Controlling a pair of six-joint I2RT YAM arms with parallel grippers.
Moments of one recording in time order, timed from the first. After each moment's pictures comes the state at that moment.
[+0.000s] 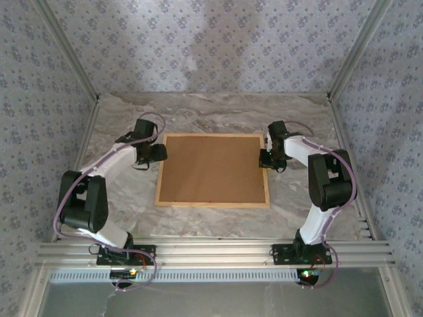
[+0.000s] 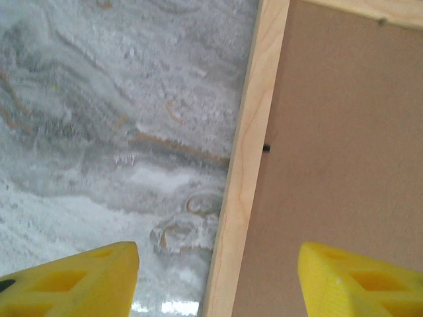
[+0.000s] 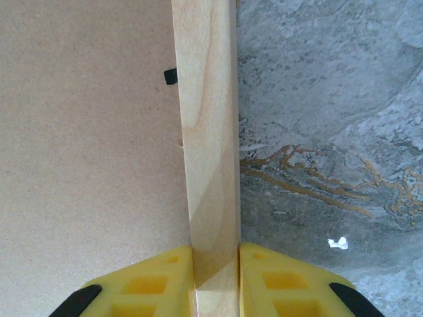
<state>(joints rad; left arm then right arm) -0.26 1.55 1.02 -0.57 -0.06 -0.43 0.20 1.79 1.10 -0.63 -0.16 0.27</state>
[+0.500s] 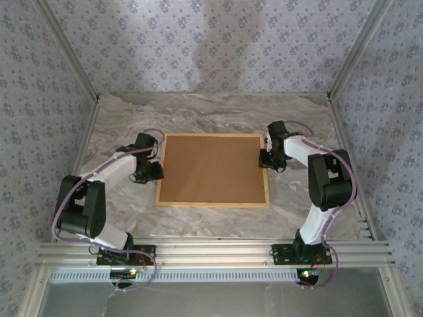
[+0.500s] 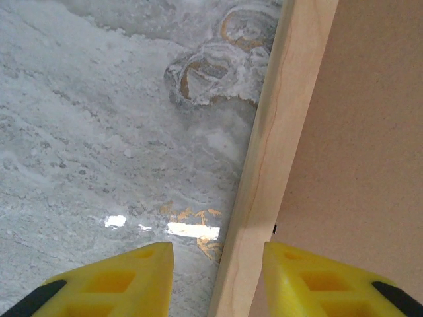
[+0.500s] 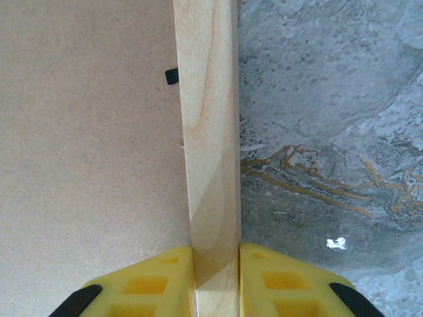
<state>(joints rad) -0.26 1.51 0.89 -0.69 0.01 -0.45 0.20 1.79 1.10 -0.64 -0.15 0.27</state>
